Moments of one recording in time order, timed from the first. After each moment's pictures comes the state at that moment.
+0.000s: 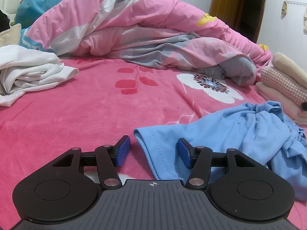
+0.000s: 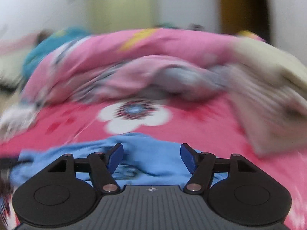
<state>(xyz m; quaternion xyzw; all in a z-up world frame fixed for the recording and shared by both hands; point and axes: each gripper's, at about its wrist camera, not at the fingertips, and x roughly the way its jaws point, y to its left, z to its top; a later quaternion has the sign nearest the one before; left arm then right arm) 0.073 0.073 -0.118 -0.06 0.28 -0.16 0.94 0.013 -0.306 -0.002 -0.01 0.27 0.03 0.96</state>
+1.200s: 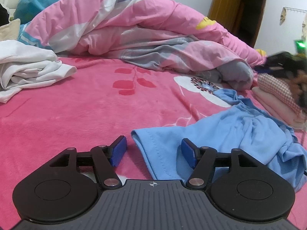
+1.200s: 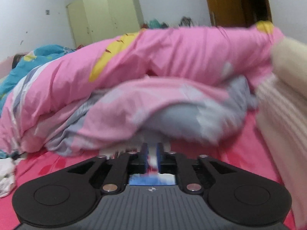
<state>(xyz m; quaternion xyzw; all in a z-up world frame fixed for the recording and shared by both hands) 0.074 0.078 -0.119 -0.08 0.28 -0.18 0.94 0.192 -0.380 0.022 0.14 0.28 -0.02 0.95</state>
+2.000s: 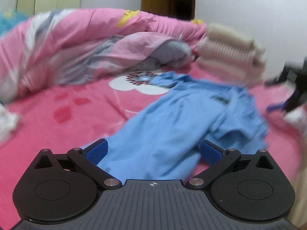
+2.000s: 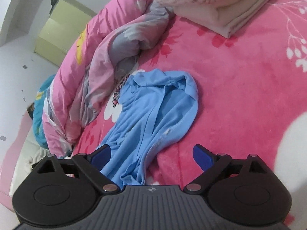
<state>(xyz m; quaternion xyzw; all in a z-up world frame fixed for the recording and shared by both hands) 0.040 0.008 -0.077 0.10 0.25 -0.31 0.91 -0.047 -0.439 -0.058 0.43 0.33 0.00 0.84</state>
